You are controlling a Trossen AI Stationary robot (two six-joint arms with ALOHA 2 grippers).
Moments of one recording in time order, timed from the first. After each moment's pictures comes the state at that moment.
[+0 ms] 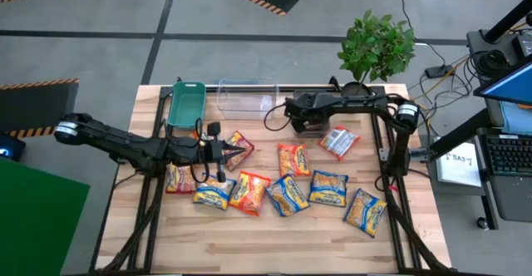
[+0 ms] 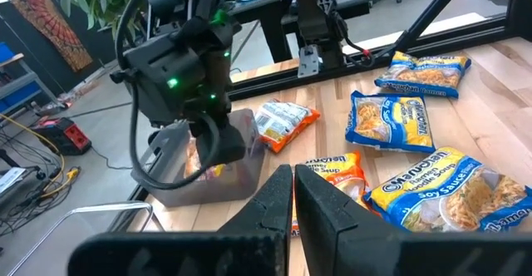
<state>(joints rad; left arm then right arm) -0.16 1.04 0.55 0.28 -0.38 0.23 -0.39 1.87 1.30 -0.89 0.51 0.63</state>
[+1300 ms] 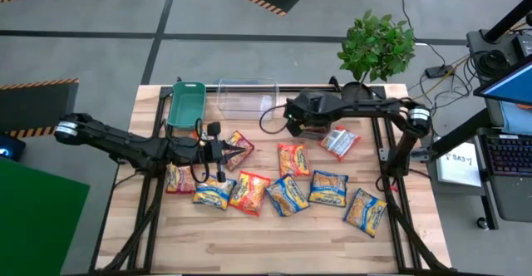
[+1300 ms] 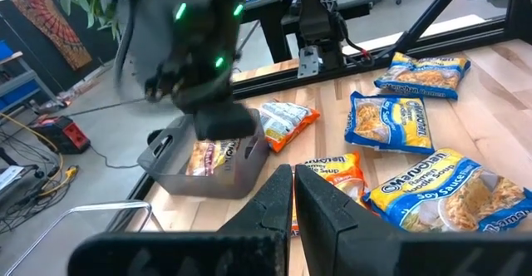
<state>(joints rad) -0.16 1.04 0.55 0.28 -0.38 0.22 -0.27 1.74 1.32 -0.84 0.47 0.56</state>
